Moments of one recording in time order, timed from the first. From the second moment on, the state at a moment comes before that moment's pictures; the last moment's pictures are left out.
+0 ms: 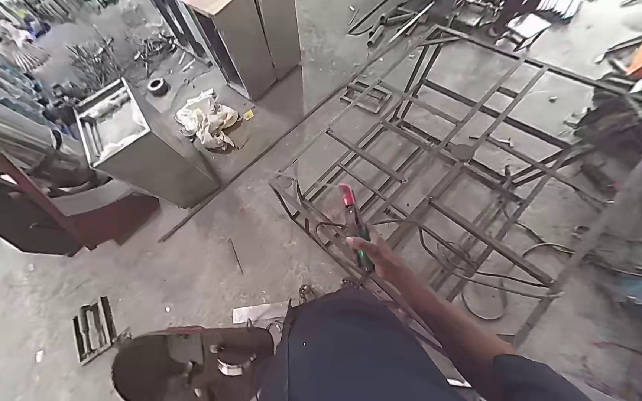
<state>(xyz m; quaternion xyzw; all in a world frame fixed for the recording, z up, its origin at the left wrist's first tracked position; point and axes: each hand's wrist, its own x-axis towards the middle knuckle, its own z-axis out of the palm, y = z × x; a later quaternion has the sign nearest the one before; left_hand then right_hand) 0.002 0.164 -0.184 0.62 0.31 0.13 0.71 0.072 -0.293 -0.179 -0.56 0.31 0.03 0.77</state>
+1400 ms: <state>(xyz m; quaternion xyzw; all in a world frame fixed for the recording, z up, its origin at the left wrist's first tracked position) 0.295 -0.001 -0.046 0.74 0.00 0.13 0.66 0.240 -0.398 -0.253 -0.79 0.33 0.20 0.47</state>
